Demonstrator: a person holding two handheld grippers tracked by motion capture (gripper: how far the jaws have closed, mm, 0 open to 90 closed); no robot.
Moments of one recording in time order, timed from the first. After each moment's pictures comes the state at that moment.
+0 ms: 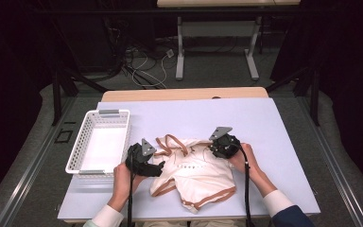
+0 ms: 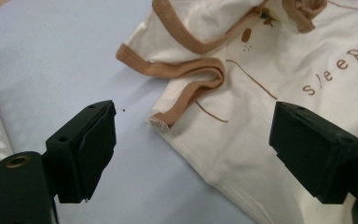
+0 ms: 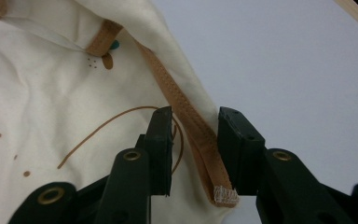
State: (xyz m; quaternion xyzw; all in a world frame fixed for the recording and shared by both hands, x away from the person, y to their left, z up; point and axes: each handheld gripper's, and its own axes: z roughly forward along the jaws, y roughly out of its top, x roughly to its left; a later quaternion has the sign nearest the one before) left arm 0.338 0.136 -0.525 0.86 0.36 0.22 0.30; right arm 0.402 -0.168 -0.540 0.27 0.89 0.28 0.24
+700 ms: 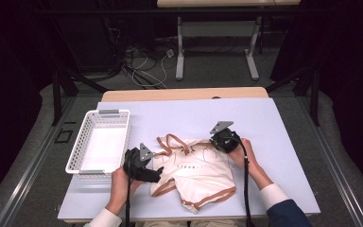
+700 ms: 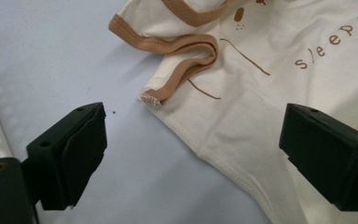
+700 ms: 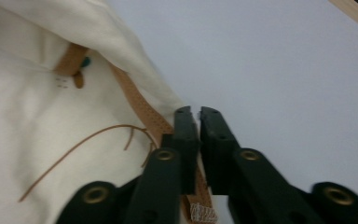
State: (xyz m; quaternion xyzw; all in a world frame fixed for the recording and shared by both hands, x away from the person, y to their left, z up) left arm 0.327 0.143 -0.530 0.86 0.36 0.21 0.30; right arm 0.418 -0.171 -0.538 0.30 0.88 0.30 0.22
